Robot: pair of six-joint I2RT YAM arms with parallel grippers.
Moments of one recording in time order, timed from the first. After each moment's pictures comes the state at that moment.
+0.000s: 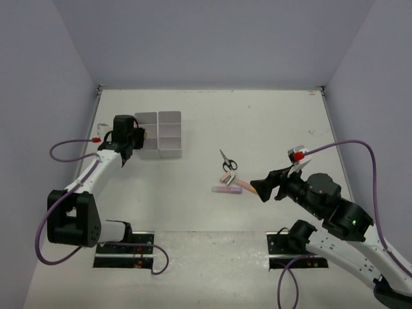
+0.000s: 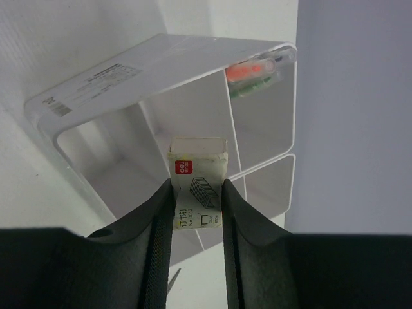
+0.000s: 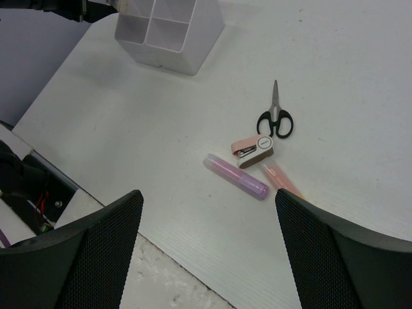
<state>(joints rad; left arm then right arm) -0.11 1.34 0.87 -0.28 -0.25 -1.50 0.84 0.43 0.79 -0.68 0.16 0.41</state>
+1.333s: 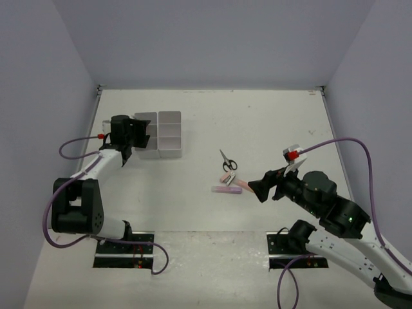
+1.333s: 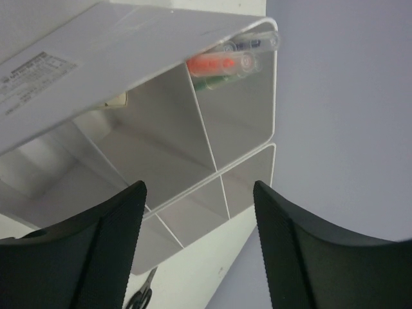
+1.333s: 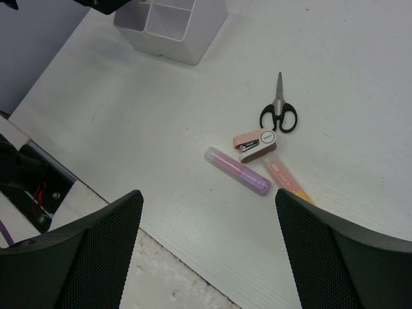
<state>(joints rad) -0.04 1.43 0.80 0.01 -0.02 -1.46 0.84 0.46 0.79 -0.68 0.14 0.40</state>
